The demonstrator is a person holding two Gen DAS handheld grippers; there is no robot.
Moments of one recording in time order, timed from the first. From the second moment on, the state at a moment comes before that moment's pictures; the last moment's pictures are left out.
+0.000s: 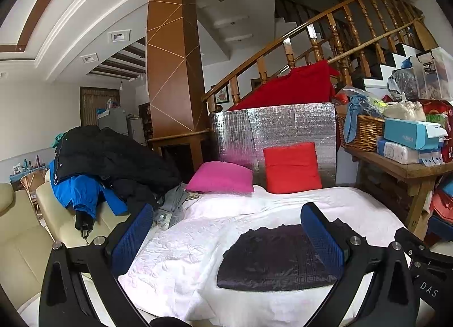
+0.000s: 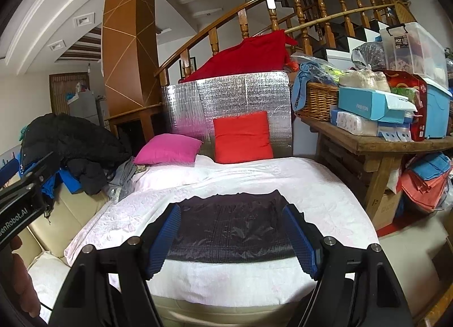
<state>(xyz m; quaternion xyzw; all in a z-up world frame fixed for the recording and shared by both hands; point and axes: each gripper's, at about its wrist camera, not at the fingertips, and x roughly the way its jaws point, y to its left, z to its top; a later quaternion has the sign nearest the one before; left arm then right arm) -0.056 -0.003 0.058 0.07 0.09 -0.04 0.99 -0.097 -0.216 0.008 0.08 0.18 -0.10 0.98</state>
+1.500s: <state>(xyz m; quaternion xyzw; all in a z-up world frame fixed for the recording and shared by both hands) -0.057 0.020 0.058 0.05 0.08 -0.04 0.99 -0.093 -0.188 0.015 0.06 0.18 -0.11 0.98</state>
